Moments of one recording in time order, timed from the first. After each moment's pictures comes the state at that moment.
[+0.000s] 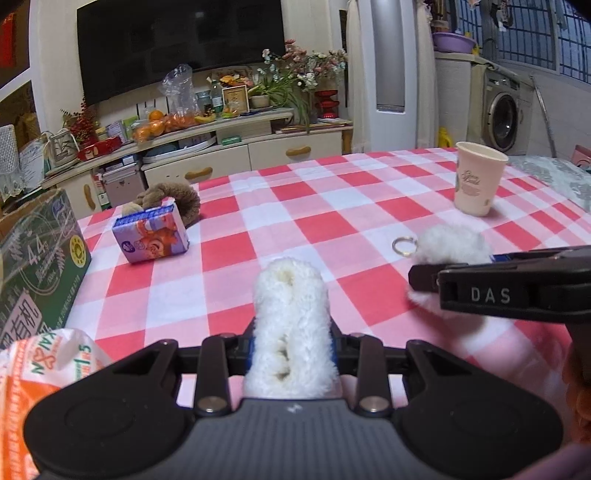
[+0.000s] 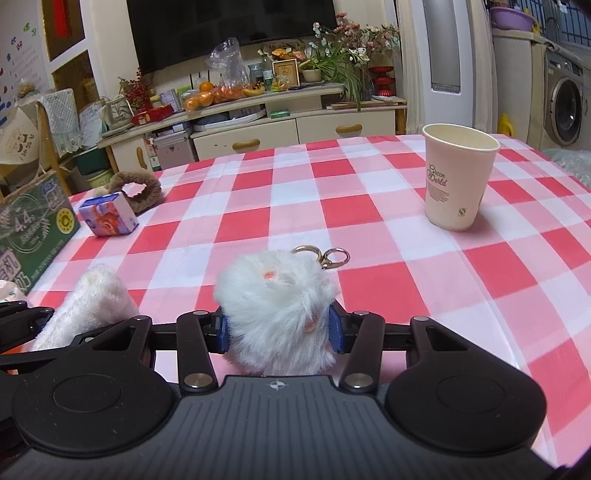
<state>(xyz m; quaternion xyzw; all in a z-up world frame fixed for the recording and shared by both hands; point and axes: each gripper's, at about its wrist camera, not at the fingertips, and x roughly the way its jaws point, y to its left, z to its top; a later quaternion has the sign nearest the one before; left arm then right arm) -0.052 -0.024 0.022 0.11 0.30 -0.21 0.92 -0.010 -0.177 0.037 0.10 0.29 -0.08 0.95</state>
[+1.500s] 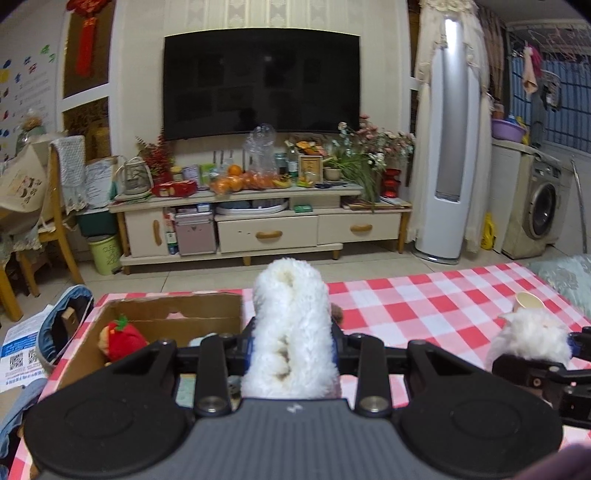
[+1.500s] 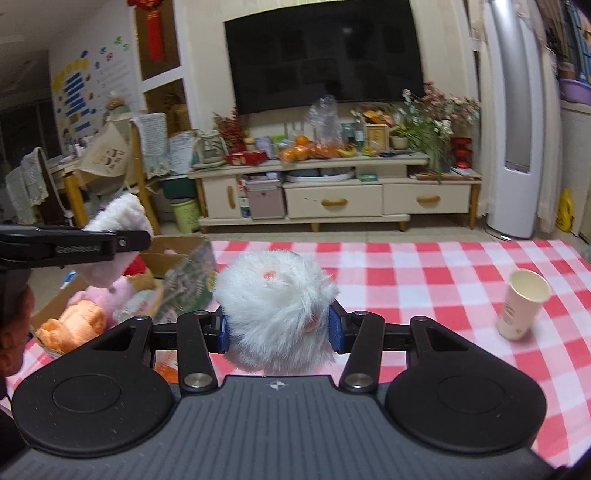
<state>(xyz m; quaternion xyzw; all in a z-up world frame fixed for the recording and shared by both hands) -0.026 0.128 0.165 0.03 0.23 -0.15 0.96 -0.051 -0.066 0.174 0.05 0.22 0.03 0.97</state>
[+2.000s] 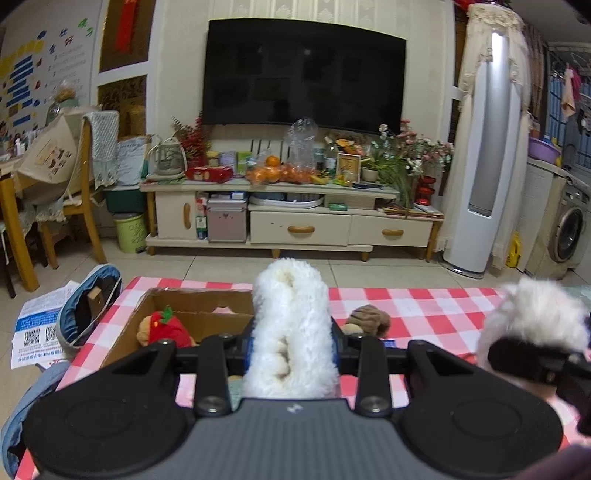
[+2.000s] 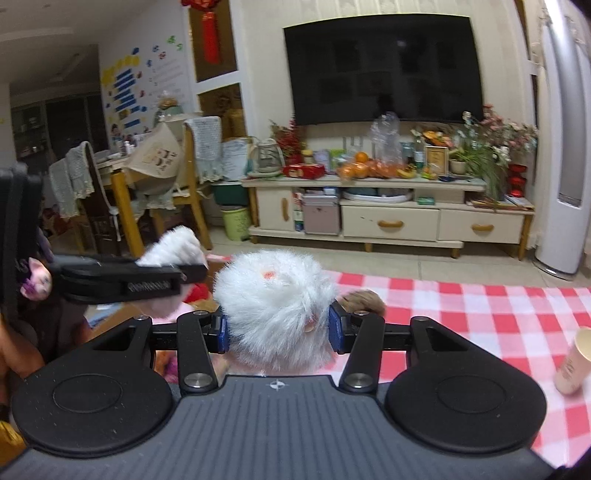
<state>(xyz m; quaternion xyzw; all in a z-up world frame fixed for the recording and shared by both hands) 0.006 0.172 0.161 0.00 0.25 -0.10 0.96 -0.010 0.009 0.210 0.02 0.20 0.11 0.97</state>
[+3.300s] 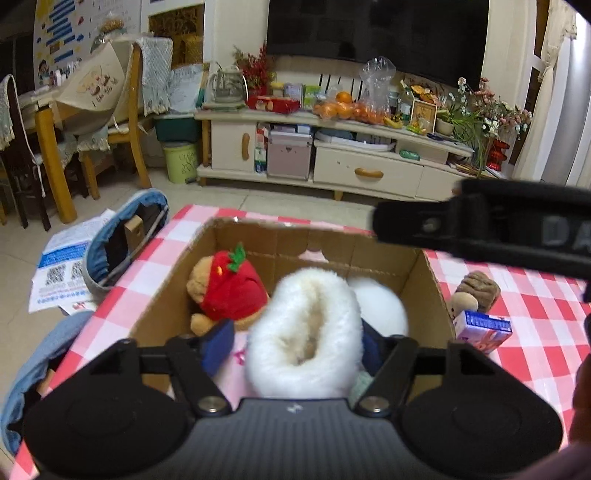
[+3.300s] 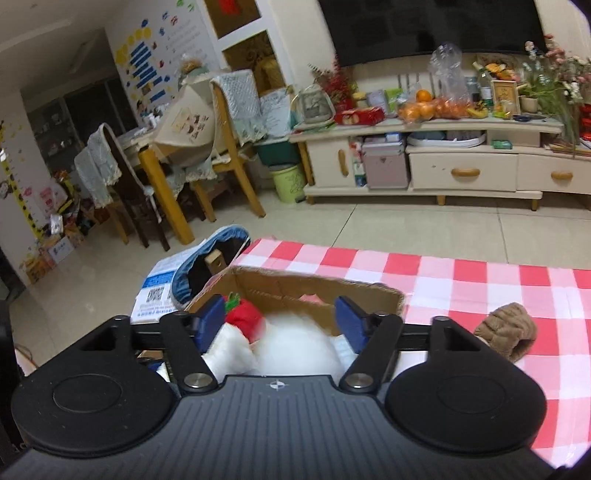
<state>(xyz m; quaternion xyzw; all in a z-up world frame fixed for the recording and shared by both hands) 0.083 0.217 0.110 -0.02 0.34 -0.01 0.94 0.131 0.098 0.188 0.08 0.28 0.20 0.93</state>
